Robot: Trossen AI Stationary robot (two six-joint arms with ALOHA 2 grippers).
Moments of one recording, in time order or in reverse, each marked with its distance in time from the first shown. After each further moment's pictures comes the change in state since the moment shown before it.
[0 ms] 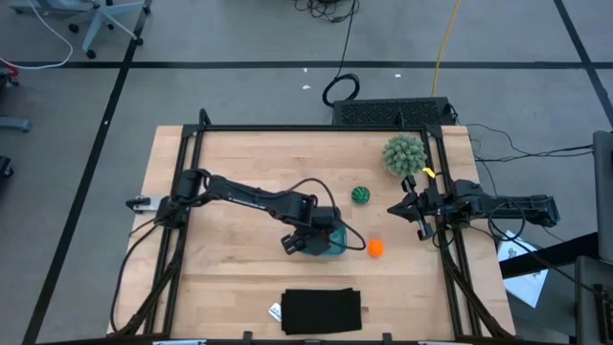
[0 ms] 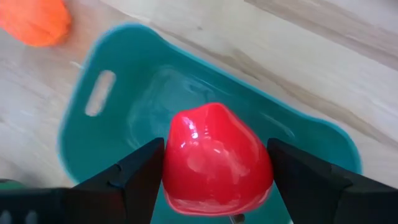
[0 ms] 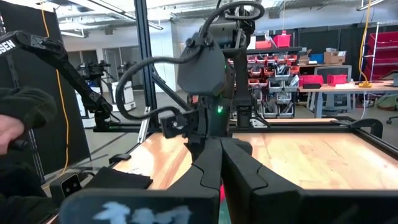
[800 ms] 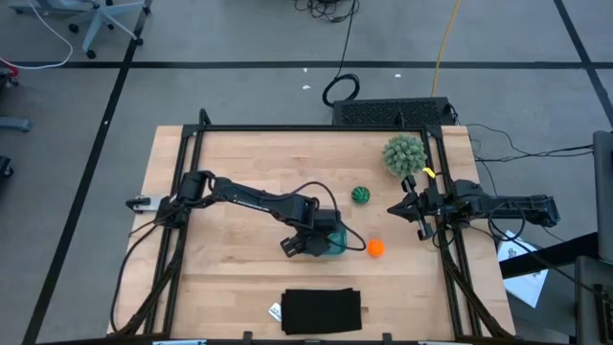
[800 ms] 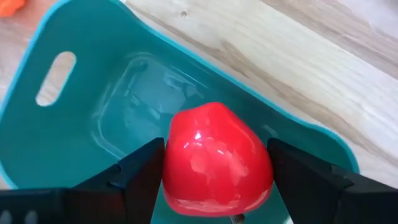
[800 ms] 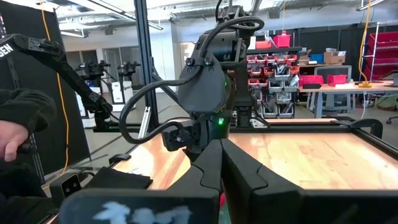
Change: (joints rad) left arm 0.002 0.039 0.000 -0.024 0.024 -0.072; right arm 0.000 0.000 0.000 0.000 0.000 0.000
